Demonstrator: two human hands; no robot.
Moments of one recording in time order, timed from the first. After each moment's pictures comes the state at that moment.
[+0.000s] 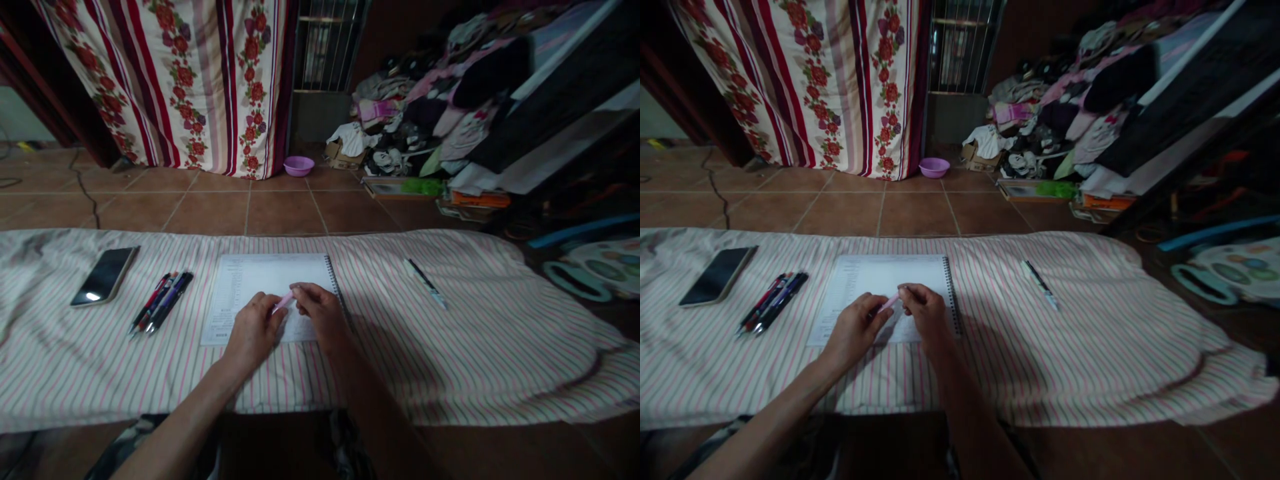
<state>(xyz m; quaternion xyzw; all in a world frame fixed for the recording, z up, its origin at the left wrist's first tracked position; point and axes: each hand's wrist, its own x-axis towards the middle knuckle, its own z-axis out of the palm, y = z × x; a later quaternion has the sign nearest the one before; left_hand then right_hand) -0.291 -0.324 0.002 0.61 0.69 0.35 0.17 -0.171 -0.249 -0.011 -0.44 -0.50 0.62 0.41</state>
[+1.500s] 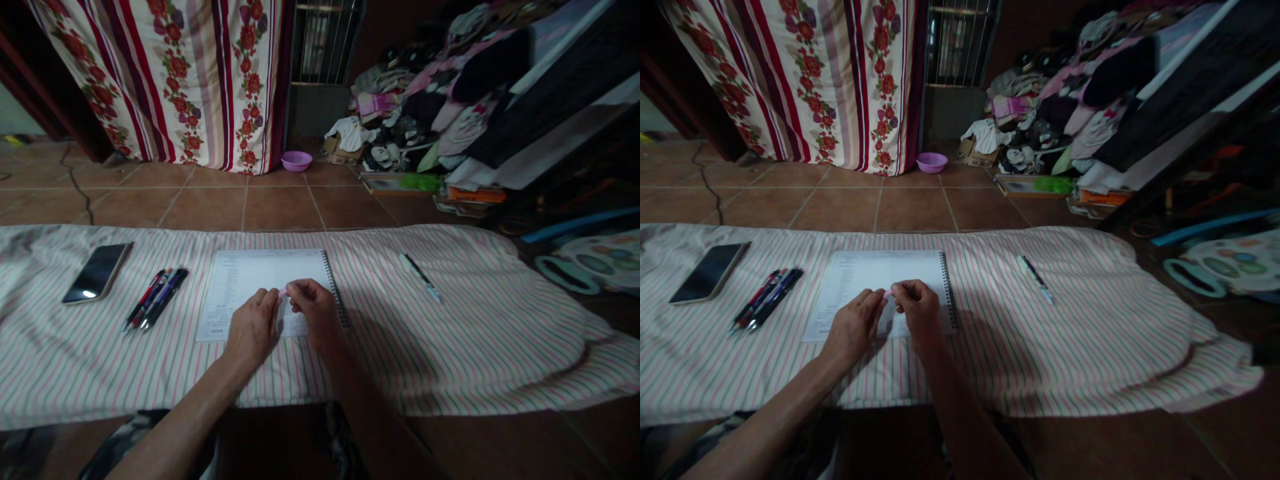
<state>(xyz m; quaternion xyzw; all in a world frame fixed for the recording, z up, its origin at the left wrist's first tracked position) -0.284 -0.324 0.002 0.63 0.70 0.31 0.13 -0.177 -0.257 -0.004 -0.46 -0.49 0.60 0.43</state>
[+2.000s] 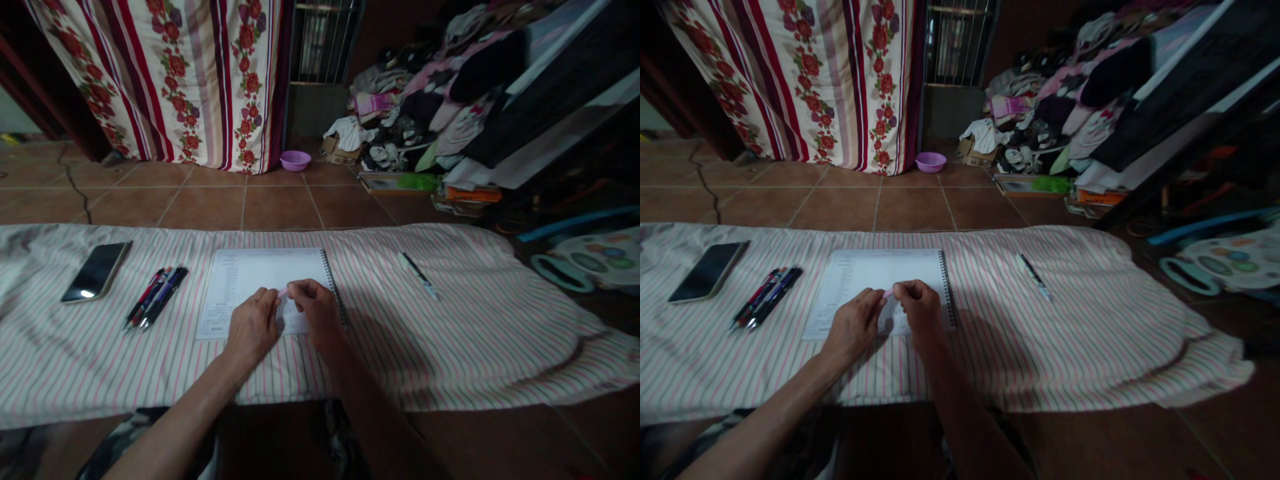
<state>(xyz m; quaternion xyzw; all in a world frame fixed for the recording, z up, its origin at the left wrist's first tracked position) -0.284 -0.324 0.003 0.64 0.70 0.28 0.13 -0.174 -0.258 -0.003 -0.47 -0.49 0.60 0.43</state>
